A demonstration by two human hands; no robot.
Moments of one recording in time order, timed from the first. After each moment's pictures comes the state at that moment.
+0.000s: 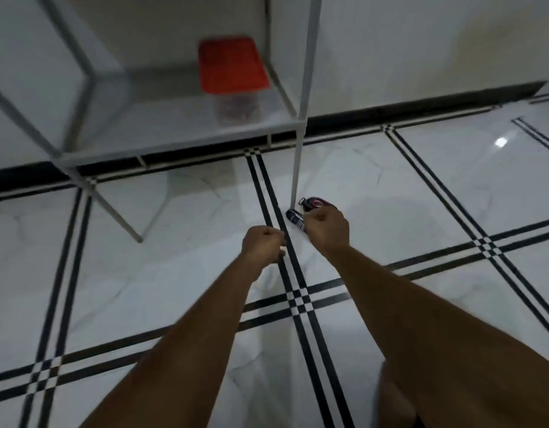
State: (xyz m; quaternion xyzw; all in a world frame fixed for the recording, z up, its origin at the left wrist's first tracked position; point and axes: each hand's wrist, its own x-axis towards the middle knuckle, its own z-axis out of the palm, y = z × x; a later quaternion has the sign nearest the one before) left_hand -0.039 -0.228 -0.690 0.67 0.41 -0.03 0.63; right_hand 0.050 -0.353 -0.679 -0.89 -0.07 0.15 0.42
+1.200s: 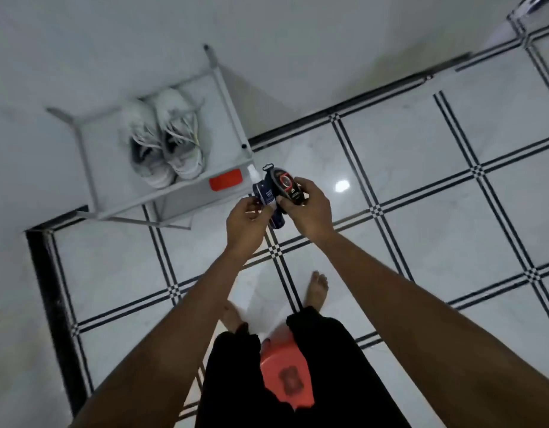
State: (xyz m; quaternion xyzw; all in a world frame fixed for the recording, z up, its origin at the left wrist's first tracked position) left_hand 0.051 -0.283 -0.106 0.71 0.44 -0.04 0.55; right_hand 0.135 -0.417 -0.115 -0.83 0.00 0.25 0.49
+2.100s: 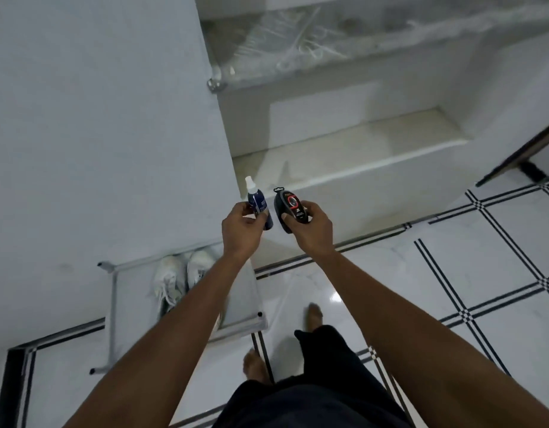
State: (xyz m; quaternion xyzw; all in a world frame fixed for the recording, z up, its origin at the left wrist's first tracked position) left_hand 0.340 -0.105 0.084 0.78 0.34 0.15 0.51; right_hand 0.417 -0.258 0.073 -0.84 -0.05 0.13 0.52
